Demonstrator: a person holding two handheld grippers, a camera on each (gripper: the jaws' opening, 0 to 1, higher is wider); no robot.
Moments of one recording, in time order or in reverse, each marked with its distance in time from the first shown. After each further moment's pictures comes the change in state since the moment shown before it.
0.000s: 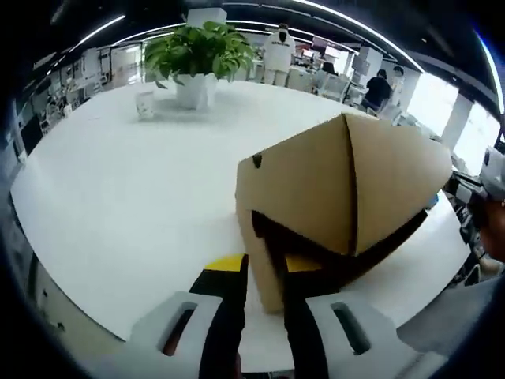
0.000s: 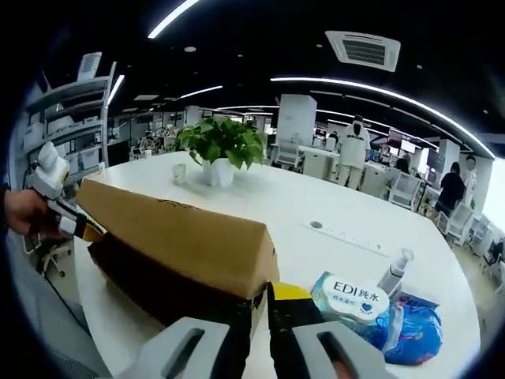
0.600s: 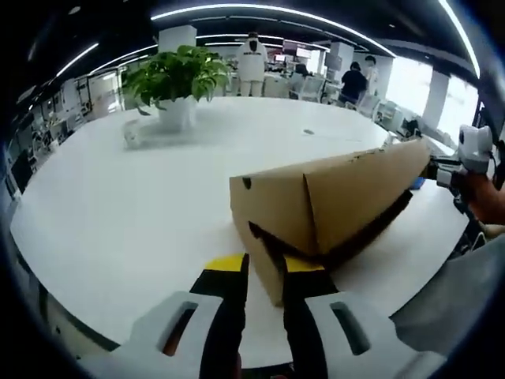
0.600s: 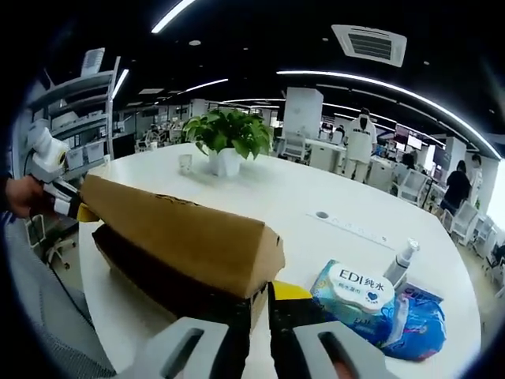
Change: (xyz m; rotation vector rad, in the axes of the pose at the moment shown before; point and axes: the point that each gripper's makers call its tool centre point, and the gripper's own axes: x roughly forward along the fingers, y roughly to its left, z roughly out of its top) left arm -0.019 -0.004 0.006 0.133 -0.052 -0.072; right arm -0.002 0.005 -0.019 -0.022 0.048 0.038
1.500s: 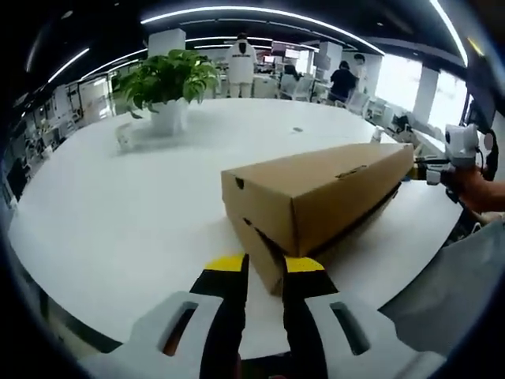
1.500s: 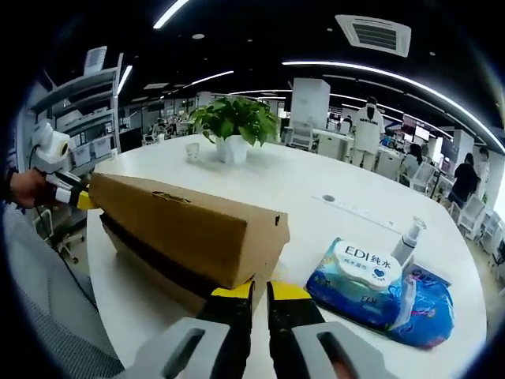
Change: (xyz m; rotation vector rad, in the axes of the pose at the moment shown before) left arm -0.012 -0.003 -0.011 0.044 -0.002 -0.034; right arm -0.007 0.000 -0.028 0.017 0.045 0.045
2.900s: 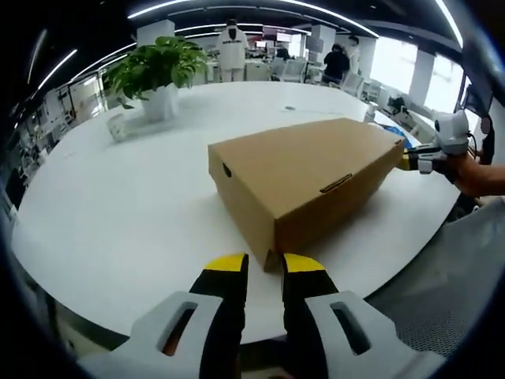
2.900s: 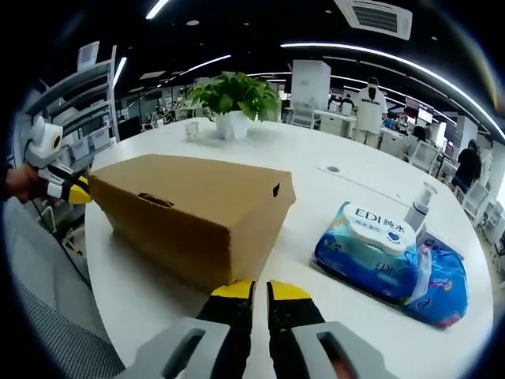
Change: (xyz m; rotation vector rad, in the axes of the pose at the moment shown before) left arm 0.003 -0.010 -0.031 0.047 0.091 -0.021; right arm 0.012 0.002 -0.045 0.031 0.107 0.019
